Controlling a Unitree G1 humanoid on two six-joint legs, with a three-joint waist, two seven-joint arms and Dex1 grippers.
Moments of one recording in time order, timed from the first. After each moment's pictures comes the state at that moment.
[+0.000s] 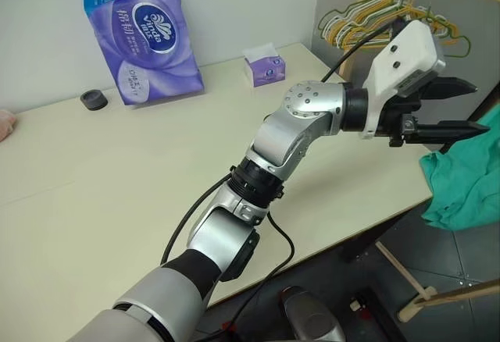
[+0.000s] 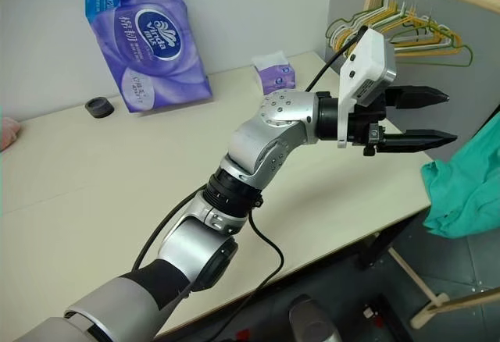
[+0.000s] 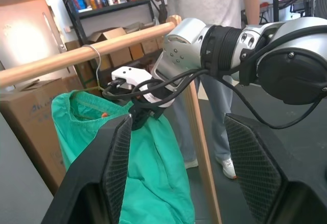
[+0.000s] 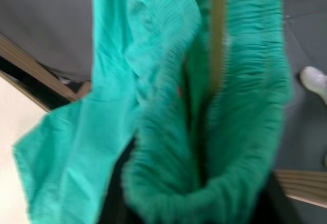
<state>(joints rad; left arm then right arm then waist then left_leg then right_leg) -1.19 -0.13 -0.25 0.31 -0.31 0.34 -0.98 -1.21 -1.20 -0.22 1.13 0.06 1.02 0.46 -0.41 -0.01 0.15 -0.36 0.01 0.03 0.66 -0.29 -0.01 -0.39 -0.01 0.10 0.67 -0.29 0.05</state>
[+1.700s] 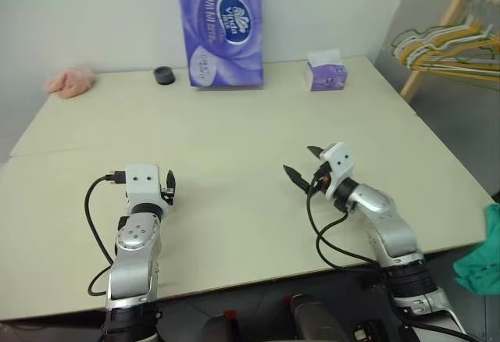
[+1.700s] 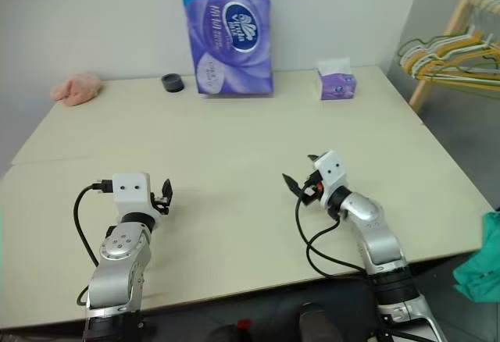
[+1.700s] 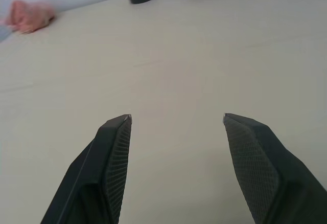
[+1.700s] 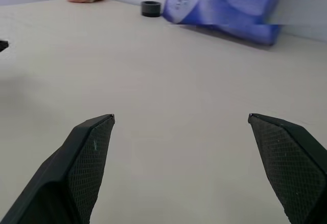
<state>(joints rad) -0.09 0.20 0.23 -0.23 0.03 0.45 0.00 -0.35 -0.24 0.14 0.03 0.17 0.21 0.52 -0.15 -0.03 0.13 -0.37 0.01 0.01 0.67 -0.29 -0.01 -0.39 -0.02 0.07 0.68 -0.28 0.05</state>
